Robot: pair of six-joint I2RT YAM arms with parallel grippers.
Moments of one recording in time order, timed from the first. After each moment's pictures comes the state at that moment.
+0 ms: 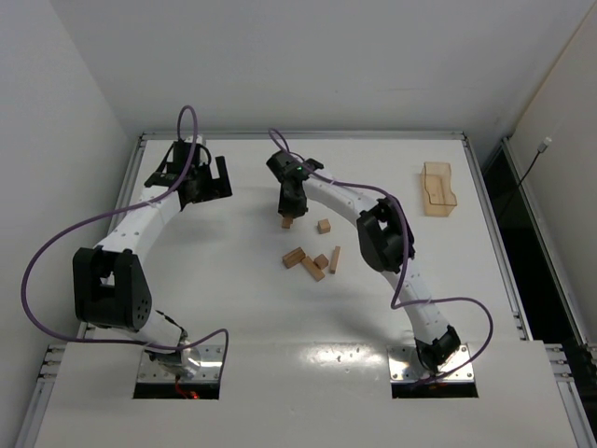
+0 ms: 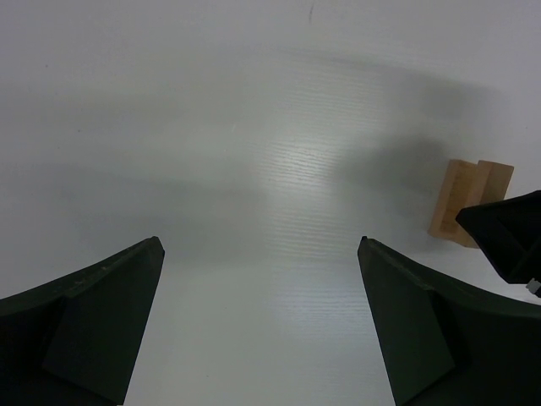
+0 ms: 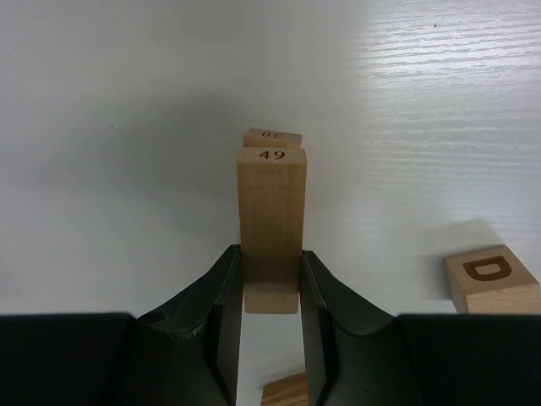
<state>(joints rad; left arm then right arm) -0.11 1.52 1.22 -0.48 -0.08 -0.29 0.68 2.43 2.10 -0.82 0.19 0.72</state>
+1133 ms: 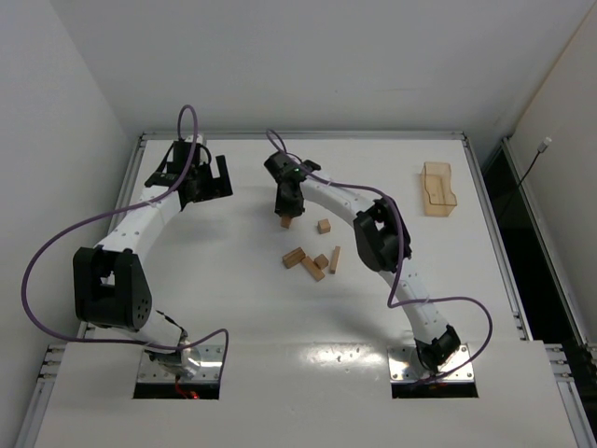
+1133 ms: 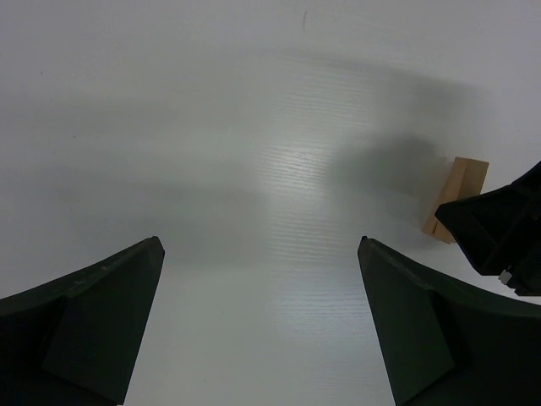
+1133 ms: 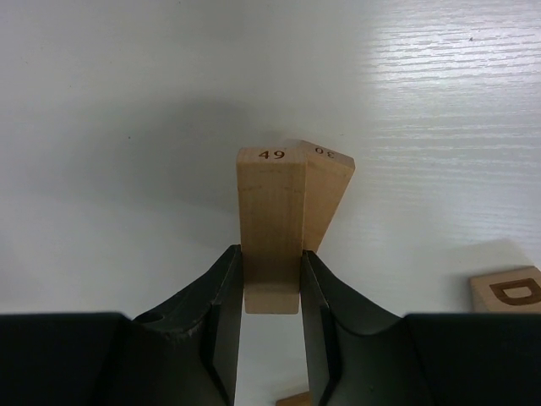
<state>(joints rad) -0.11 1.53 1.22 -0.46 -0.07 -0.29 0.68 2.47 2.13 -0.80 0.18 0.73</state>
